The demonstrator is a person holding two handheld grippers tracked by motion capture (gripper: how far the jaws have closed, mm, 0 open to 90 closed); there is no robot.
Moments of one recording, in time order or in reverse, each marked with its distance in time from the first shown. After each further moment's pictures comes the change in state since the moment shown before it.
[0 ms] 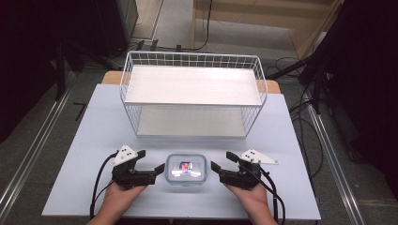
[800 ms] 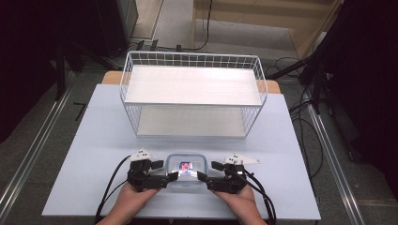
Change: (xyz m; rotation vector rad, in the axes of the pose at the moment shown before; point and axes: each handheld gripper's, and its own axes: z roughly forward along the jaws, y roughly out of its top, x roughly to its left) left arm -0.009 -0.010 0.029 0.139 -0.188 -0.147; right arm 0.017 -0.019 0.028 0.140 0.117 0.064
